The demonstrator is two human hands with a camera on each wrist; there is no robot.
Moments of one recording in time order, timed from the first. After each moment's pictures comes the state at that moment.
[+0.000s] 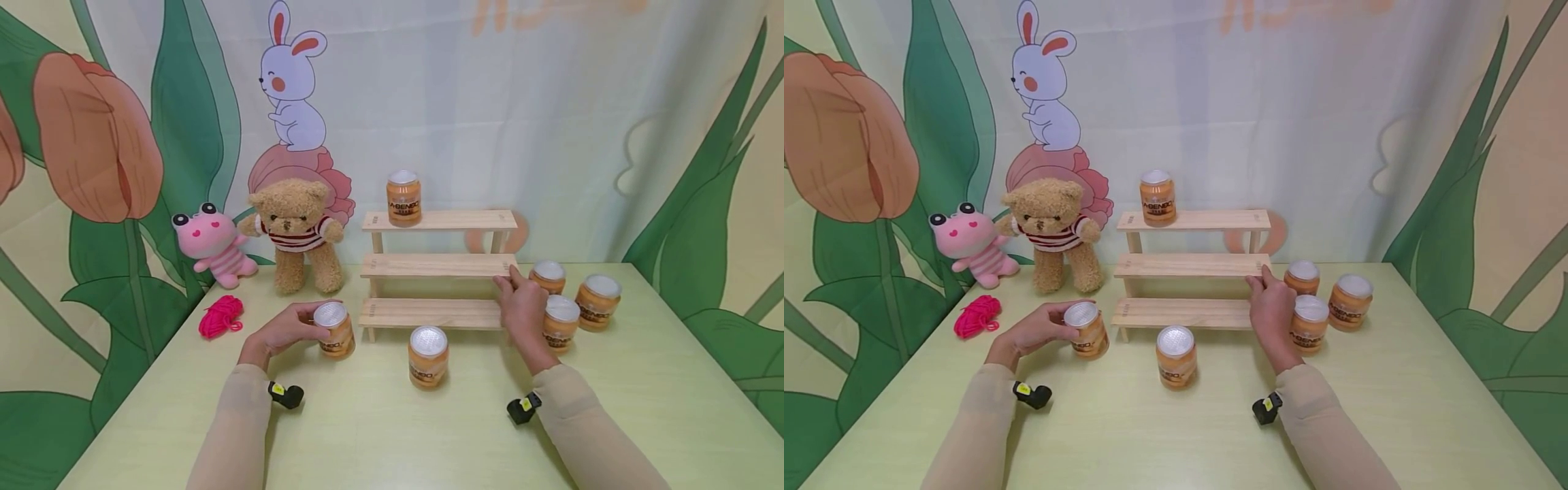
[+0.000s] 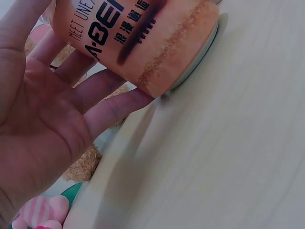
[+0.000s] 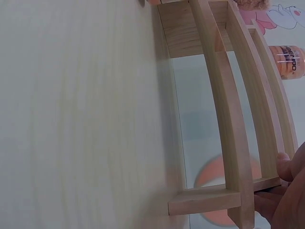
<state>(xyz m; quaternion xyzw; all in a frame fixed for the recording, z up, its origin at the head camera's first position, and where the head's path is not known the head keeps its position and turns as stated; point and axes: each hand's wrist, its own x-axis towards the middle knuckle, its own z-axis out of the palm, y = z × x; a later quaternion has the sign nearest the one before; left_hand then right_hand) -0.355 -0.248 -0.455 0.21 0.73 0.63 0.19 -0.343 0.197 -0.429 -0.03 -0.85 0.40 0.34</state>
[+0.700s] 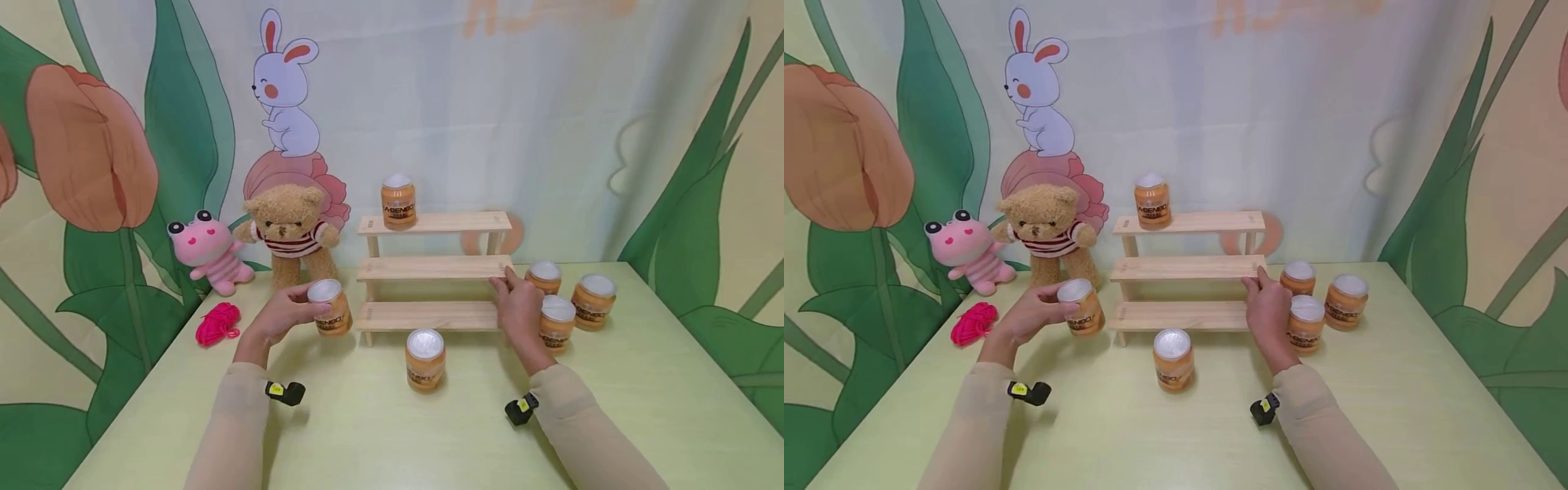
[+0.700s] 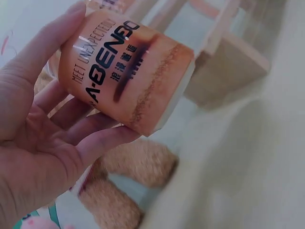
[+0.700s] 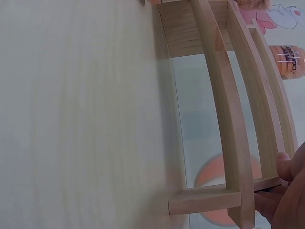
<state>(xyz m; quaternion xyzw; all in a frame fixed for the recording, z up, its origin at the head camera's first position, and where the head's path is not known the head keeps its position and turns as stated) -0.352 -0.228 -0.408 0.13 0.77 0.62 0.08 -0.344 0.199 -0.429 -0.03 -0.85 0.41 0.33</state>
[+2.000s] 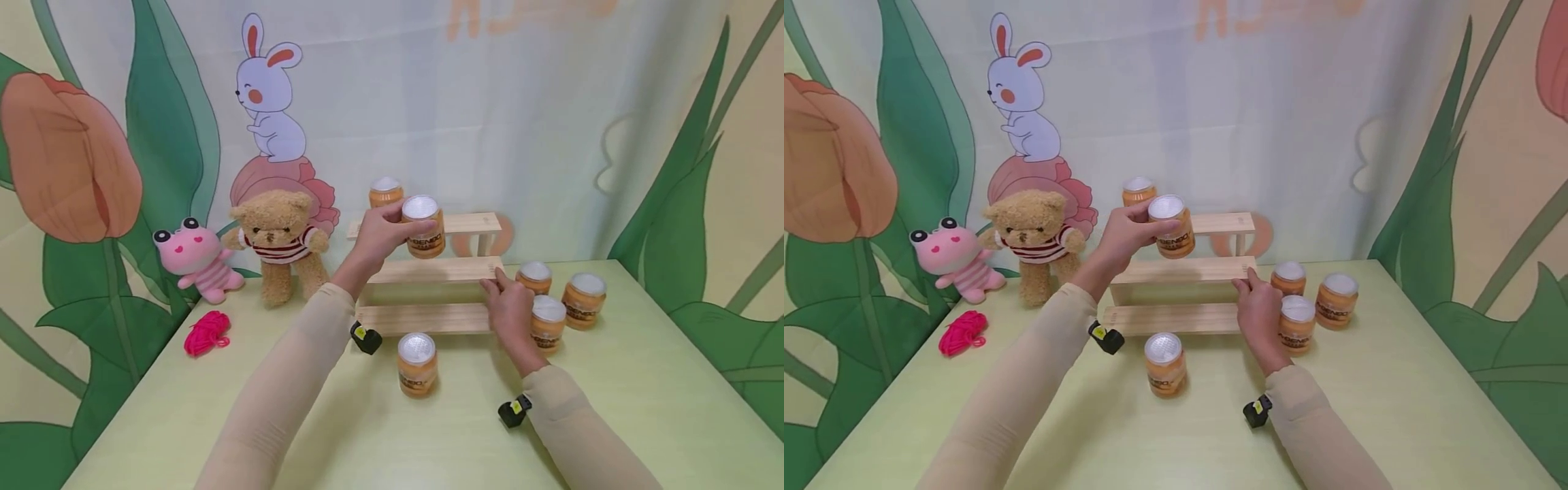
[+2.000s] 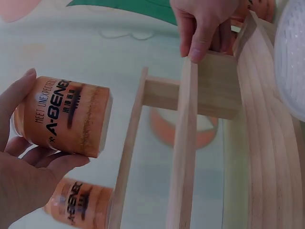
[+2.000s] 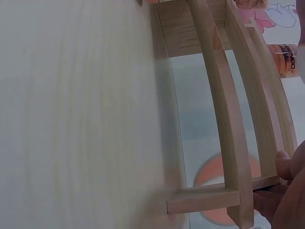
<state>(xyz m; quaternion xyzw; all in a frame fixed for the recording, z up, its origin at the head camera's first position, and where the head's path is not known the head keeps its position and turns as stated) -0.383 -0.029 -0.291 0.22 0.71 0.67 -0.01 -0.341 0.199 -0.430 -0.02 -0.85 0.40 0.34</state>
